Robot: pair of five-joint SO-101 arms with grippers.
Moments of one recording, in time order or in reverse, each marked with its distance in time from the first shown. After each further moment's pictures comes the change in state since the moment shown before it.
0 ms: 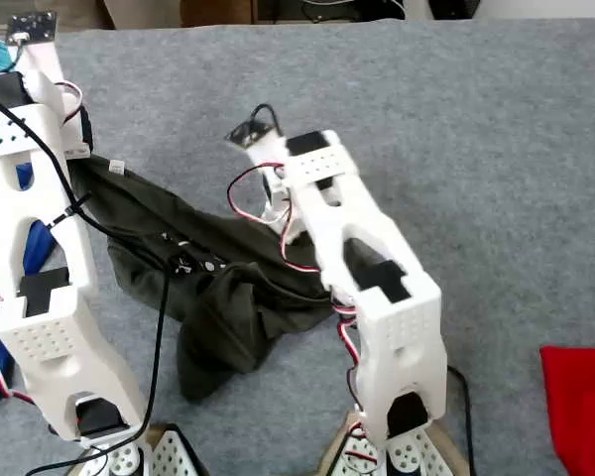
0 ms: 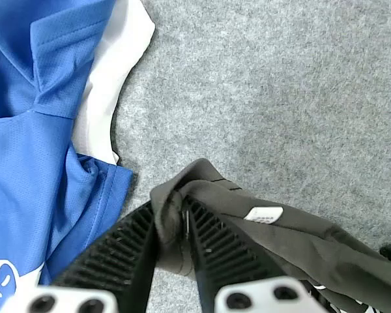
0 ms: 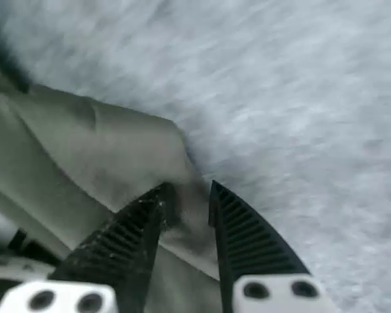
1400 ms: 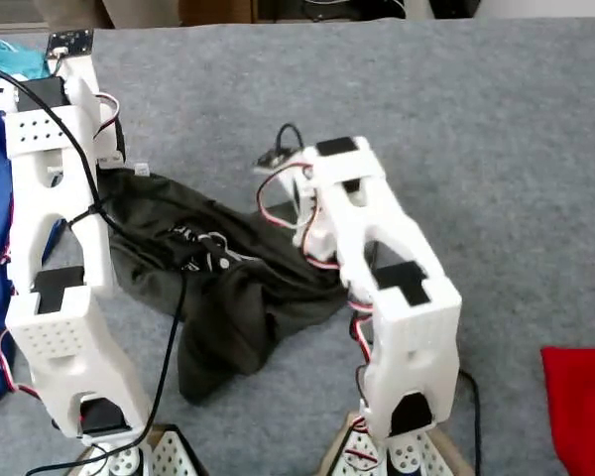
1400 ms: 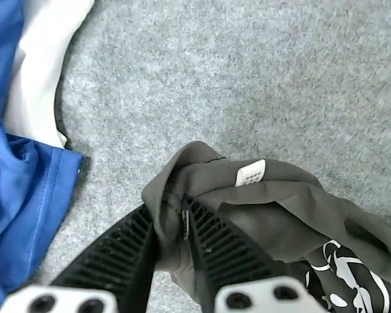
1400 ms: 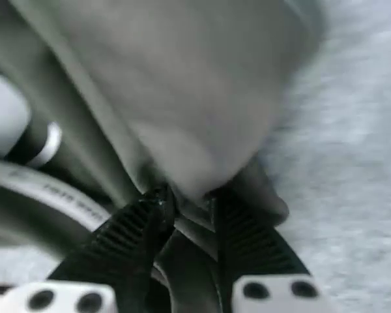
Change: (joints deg) left arm 5.1 -0.1 8.2 -2.5 5.5; right arm 5.6 -4.2 10.8 5.4 8.2
